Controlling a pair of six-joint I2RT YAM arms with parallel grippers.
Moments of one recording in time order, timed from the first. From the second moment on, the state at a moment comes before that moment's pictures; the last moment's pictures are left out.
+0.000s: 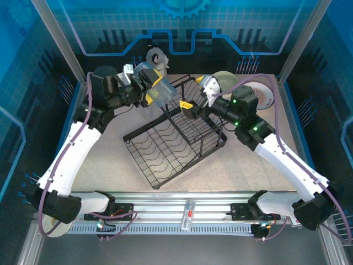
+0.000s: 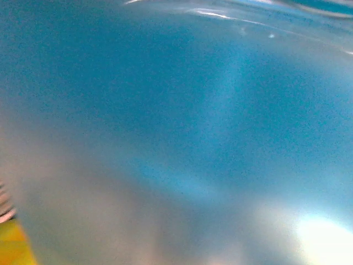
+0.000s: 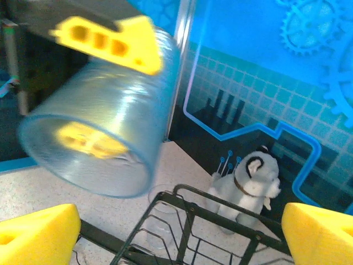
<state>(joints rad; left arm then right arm) -0.30 1.29 1.46 -0.41 0.54 -1.30 0.60 1.20 1.21 -0.06 -0.29 -0.25</state>
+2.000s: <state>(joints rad) -0.31 1.31 1.45 -0.13 0.54 -1.30 0.67 1.38 1.53 -0.22 0.11 -0.25</state>
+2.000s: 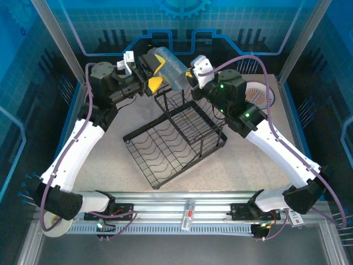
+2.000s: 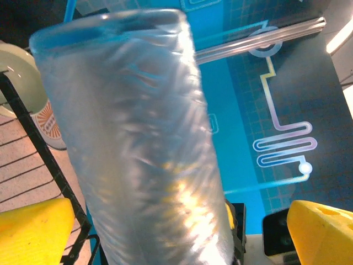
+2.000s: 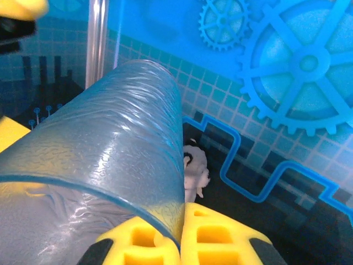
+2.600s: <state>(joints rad) -0.61 1.41 1.91 -0.72 0.12 -0.67 0.65 1.51 1.91 -0.69 0.29 0.00</state>
